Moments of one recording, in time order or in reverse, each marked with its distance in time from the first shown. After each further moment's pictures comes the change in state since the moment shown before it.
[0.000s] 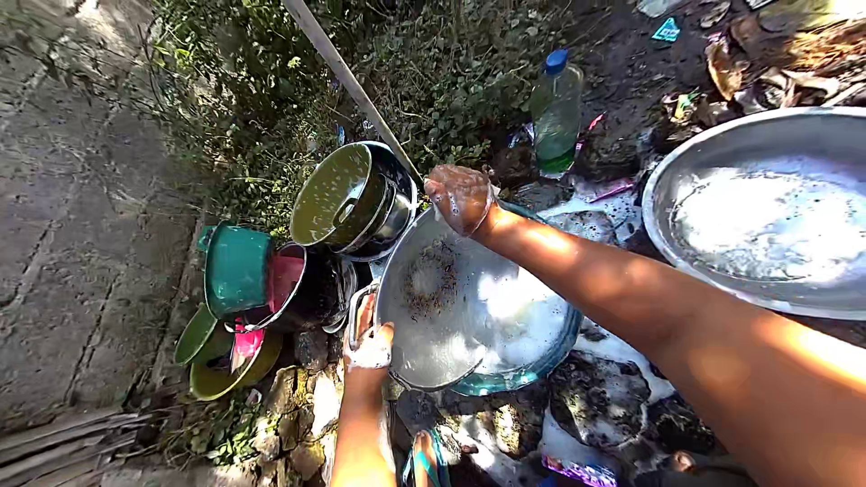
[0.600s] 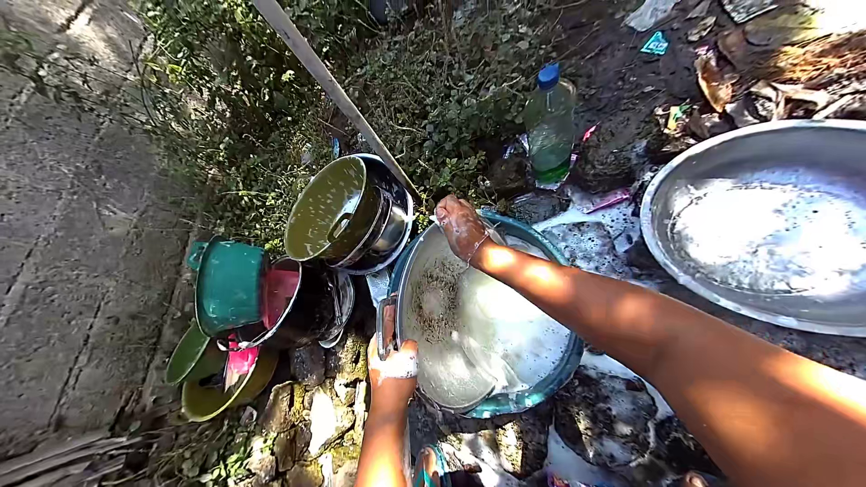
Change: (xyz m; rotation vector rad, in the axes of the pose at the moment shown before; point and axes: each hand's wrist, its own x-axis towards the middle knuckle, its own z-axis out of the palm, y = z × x) left_hand -0.001 0.003 0.043 0.023 0.018 -0.085; right_hand -0.020 0.015 0.023 0.160 -0.184 0.414
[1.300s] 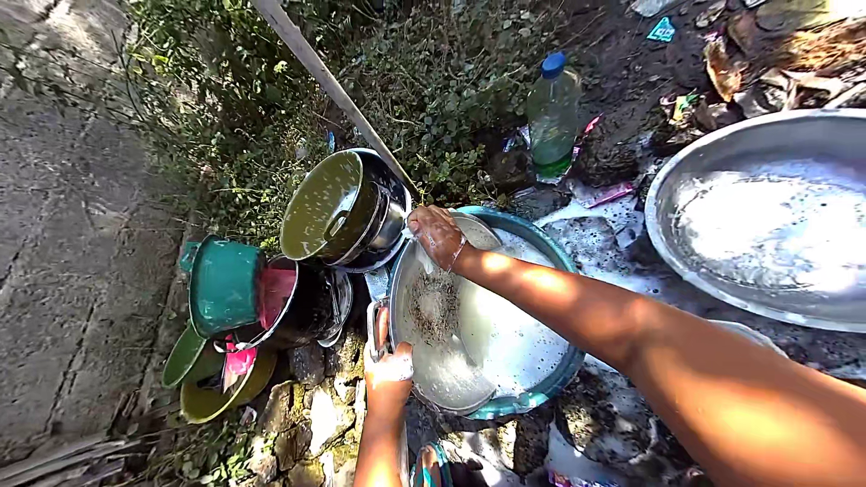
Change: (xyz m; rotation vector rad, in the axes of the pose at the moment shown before) left_hand 0.004 -0.013 -0.001 -0.072 0.032 -0.058; right_hand 0.003 -0.004 0.033 0.014 -0.010 -0.213
